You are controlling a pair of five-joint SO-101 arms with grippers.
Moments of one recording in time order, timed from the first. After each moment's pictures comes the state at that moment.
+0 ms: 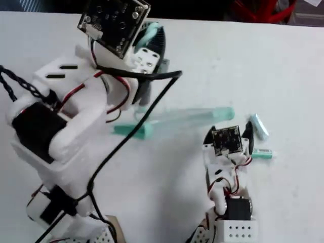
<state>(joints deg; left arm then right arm) 28.7 -3.0 -65.7 93.6 -8.4 -1.4 -102.6 95.6 41.0 17.4</state>
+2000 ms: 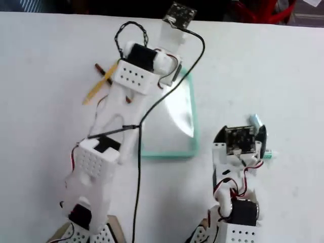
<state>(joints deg) 22.3 38.9 -67.0 95.5 0.3 2.7 -102.6 87.3 49.4 16.7</state>
